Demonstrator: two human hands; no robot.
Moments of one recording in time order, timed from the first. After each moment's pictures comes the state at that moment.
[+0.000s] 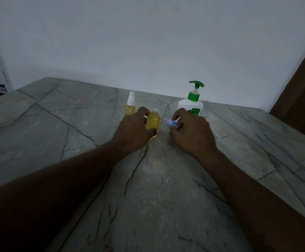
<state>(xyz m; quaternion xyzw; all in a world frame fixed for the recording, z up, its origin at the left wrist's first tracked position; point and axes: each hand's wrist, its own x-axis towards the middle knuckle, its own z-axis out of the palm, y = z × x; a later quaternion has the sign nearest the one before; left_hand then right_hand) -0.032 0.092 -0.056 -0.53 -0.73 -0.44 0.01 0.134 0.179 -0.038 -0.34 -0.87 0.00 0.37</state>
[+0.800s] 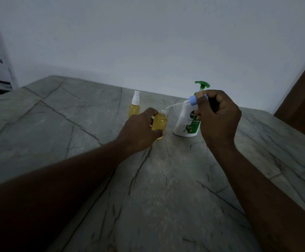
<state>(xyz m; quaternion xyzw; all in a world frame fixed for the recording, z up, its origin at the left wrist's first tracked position) -0.034 0.091 -0.055 -0.56 -0.70 -0.44 -0.02 0.142 0.174 -0.005 -0.23 -0.70 0.20 0.65</state>
